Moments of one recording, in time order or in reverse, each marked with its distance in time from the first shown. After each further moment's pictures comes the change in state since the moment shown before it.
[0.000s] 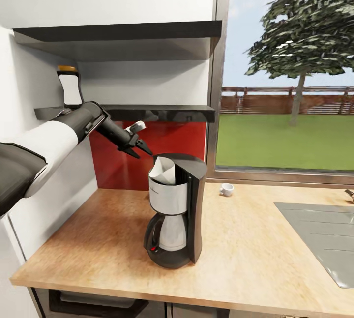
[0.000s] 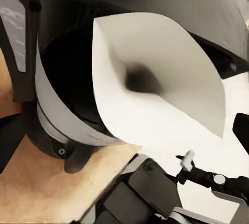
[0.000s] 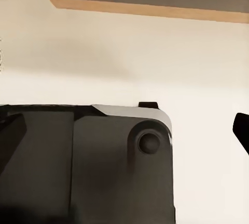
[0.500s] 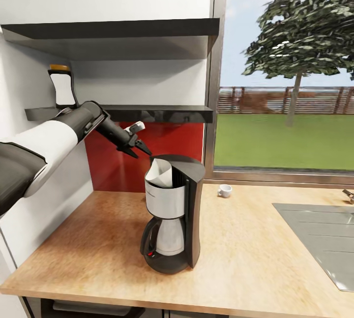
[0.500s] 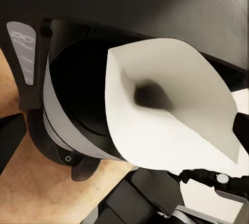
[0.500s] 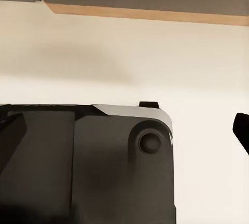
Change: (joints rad) left arm -0.003 0.001 -0.003 0.000 -0.015 0.002 0.000; right arm 0.000 0.001 0.001 0.000 0.000 0.002 0.000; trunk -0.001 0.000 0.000
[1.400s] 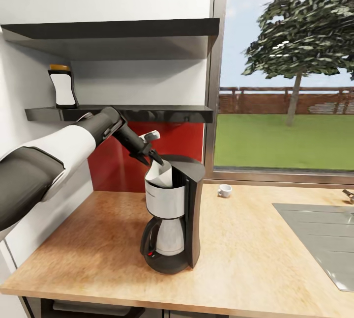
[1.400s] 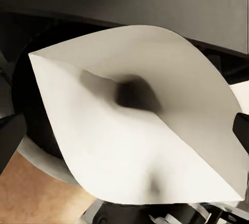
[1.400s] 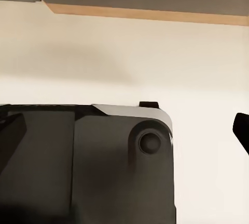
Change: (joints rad) left arm 0.029 -0.101 -0.002 0.000 -0.077 0.003 0.004; right arm 0.000 0.000 0.000 0.000 0.000 0.000 0.000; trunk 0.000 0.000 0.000
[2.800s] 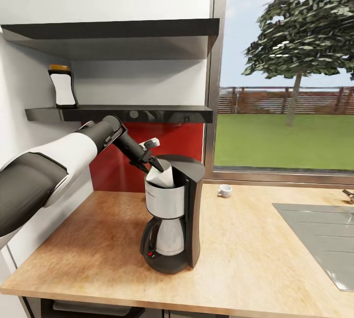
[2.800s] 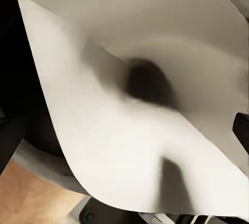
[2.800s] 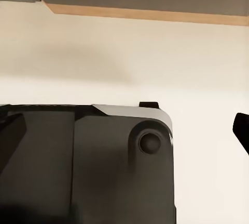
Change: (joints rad) left arm 0.040 -0.004 0.013 0.037 0.001 -0.002 -0.001; right arm 0.000 0.000 0.000 0.000 -0.001 0.000 0.000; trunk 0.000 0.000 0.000
